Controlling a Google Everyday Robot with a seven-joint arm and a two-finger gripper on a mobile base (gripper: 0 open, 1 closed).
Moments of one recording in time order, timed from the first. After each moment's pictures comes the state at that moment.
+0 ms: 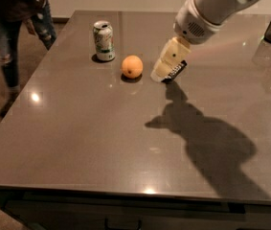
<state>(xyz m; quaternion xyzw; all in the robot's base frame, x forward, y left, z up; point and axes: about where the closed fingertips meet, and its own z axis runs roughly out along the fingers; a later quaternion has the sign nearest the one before) 0.591 -0.091 0.957 -0.55 0.79 0.06 0.28</state>
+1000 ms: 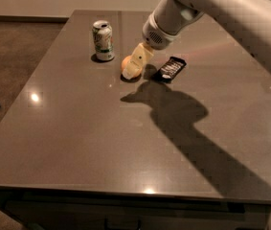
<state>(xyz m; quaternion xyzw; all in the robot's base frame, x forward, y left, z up) 0.668 -0.024 0.902 -0.52 0.80 0.08 0.29</state>
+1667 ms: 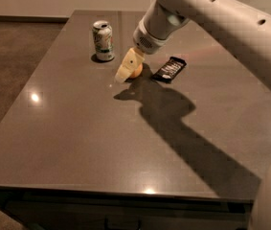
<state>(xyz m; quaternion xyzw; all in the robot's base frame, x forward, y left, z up) 0.675 -0.003 0.883 -0.52 0.80 0.08 0.28</state>
